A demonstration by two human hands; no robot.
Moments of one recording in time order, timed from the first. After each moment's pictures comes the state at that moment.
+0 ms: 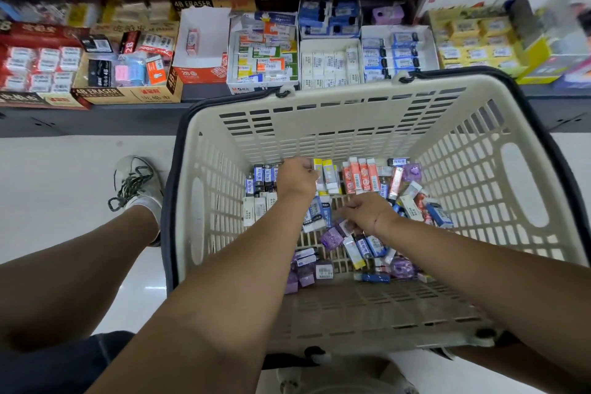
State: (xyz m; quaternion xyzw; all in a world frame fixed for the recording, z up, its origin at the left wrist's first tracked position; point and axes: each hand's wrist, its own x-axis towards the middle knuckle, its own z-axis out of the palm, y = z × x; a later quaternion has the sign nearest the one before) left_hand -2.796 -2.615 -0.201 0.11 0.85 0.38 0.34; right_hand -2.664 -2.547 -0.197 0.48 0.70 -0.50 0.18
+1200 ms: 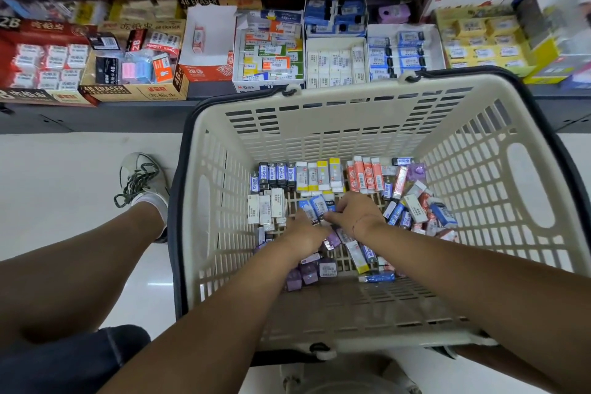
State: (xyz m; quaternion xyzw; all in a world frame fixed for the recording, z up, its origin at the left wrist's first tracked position) left_hand -2.750 -2.677 -0.200 0.10 0.81 0.18 0.55; right_hand -2.683 -2.568 -0.206 0.43 0.80 -0.36 0.22
